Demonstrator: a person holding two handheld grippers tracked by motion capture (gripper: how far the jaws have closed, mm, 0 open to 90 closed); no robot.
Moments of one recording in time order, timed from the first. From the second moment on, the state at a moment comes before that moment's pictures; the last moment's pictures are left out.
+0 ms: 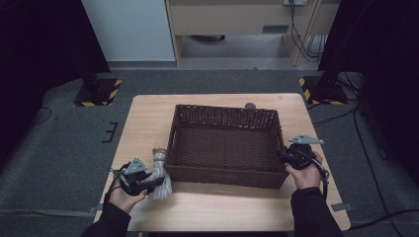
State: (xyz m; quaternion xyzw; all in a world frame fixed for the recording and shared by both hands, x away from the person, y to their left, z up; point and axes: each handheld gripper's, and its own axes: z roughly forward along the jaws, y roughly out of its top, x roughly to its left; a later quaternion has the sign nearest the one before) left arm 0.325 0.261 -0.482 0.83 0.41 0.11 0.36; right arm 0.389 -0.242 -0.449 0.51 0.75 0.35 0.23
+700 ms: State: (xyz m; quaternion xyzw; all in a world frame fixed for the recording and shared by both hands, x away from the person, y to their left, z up) left arm 0.326 0.290 -0.449 0.78 0.46 0.17 0.39; right arm 0.389 -0.244 -0.450 0.51 0.75 0.36 0.23
